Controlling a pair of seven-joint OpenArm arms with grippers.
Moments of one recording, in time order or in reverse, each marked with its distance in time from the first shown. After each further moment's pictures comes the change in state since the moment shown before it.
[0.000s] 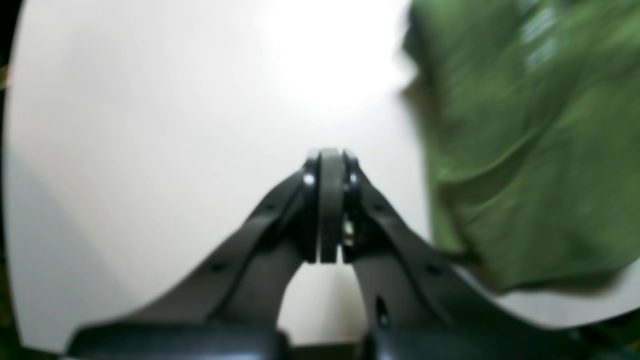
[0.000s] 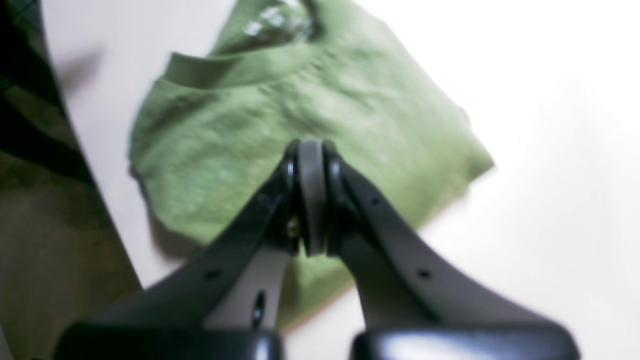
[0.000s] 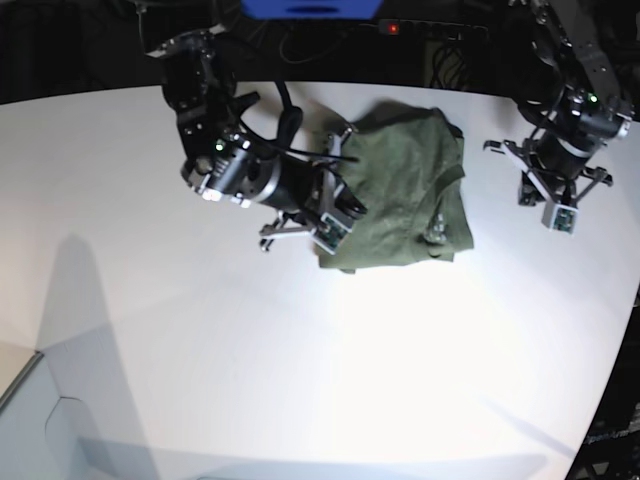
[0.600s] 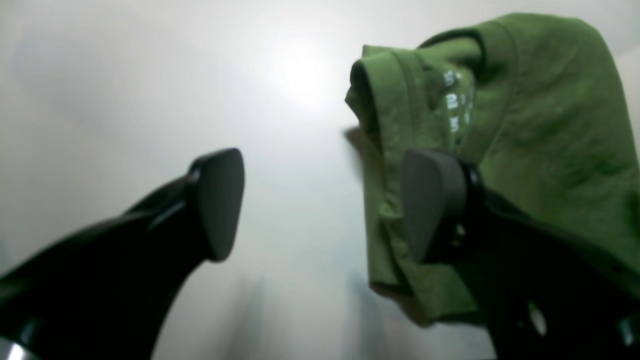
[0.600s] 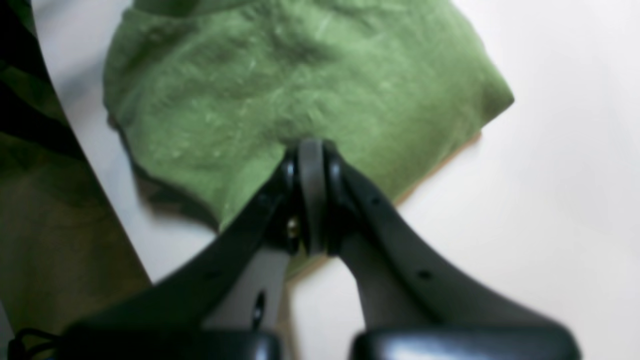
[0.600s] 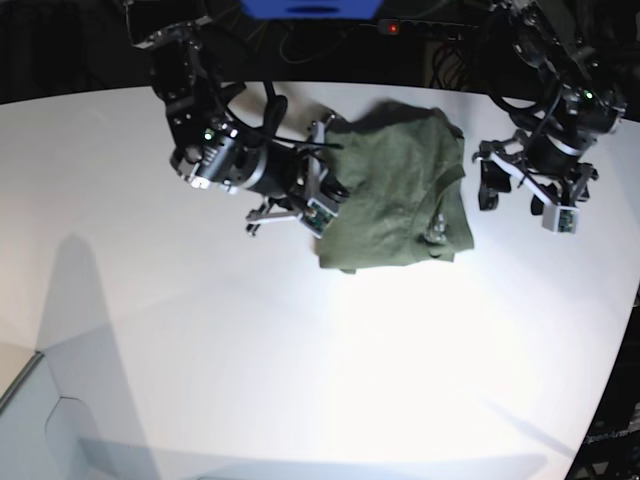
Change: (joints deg) left arm -2.0 6.1 -4.0 -1.2 -6.1 -0.2 0.3; right arm -1.8 2.7 0.3 0.0 0.2 0.0 -0.3
